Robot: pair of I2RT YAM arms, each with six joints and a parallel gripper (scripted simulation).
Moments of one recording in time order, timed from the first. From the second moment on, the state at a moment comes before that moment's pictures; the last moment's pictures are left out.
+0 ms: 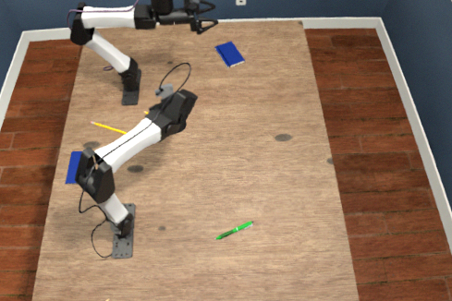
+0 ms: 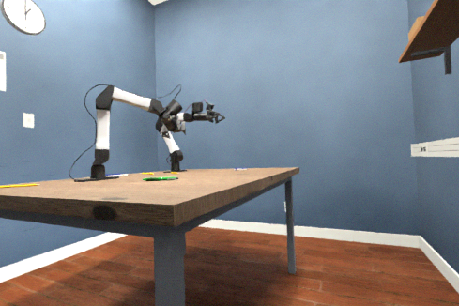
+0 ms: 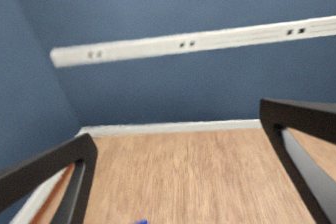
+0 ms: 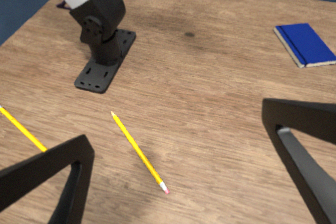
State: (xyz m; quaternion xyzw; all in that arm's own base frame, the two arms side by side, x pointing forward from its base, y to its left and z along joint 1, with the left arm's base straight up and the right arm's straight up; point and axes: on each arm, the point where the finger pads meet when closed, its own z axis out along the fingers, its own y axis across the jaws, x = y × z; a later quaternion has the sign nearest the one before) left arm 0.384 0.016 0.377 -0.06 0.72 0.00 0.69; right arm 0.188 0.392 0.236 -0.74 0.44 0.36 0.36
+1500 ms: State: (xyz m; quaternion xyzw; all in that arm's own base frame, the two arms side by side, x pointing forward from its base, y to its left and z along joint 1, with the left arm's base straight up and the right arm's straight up) left arm 0.379 -0.001 0.402 0.00 0.71 0.00 0.71; right arm 0.278 0.346 0.193 -0.67 0.61 0.29 0.31
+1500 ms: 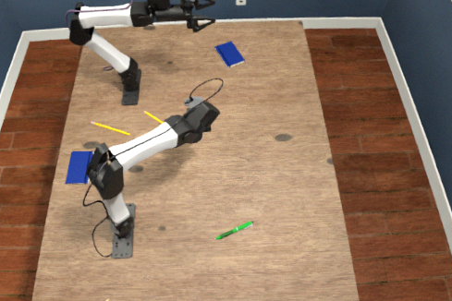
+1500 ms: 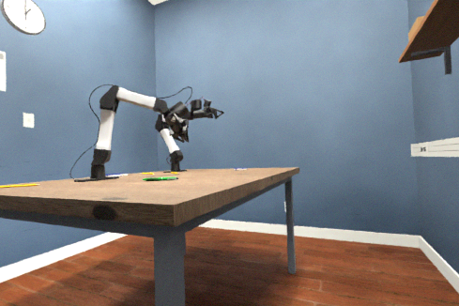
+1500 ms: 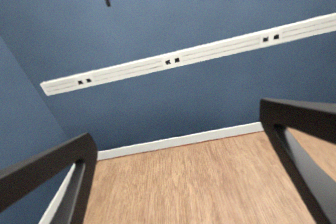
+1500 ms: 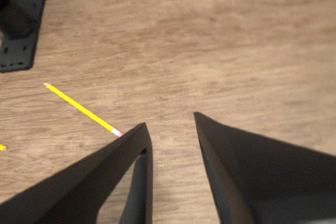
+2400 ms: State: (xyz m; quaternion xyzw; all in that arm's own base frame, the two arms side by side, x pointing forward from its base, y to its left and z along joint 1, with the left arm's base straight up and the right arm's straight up) left arm 0.379 -0.001 0.402 0.00 0.71 0.00 0.71; right arm 0.383 0.218 0.128 -0.49 0.83 0.17 0.20
